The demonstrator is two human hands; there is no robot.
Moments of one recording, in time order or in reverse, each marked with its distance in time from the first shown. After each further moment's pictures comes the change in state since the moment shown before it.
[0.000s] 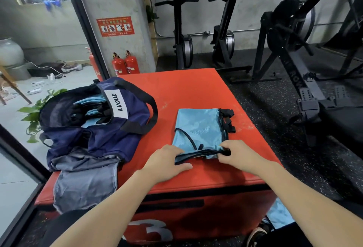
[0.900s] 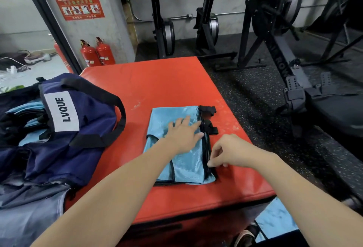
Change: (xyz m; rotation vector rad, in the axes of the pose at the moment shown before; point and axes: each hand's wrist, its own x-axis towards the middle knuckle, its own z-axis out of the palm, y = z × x) left_hand 0.185 0.063 0.044 0.275 -0.209 -0.003; right_hand 0.041 0.035 -0.045 -0.033 -0.274 0.140
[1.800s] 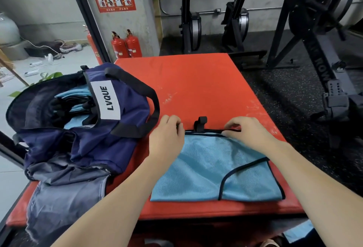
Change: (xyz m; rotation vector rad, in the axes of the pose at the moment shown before) left_hand -0.099 -0.090 -0.004 -0.349 0.686 -0.322; right_hand 0.076 -0.020 0.004 0.012 0.308 -0.085
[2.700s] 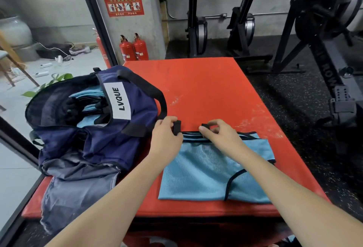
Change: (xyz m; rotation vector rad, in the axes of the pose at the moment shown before) left_hand -0.002 -0.012 -0.027 -0.308 -0.127 -0.251; right_hand -0.003 -0.082 0.049 0.357 0.027 0.171
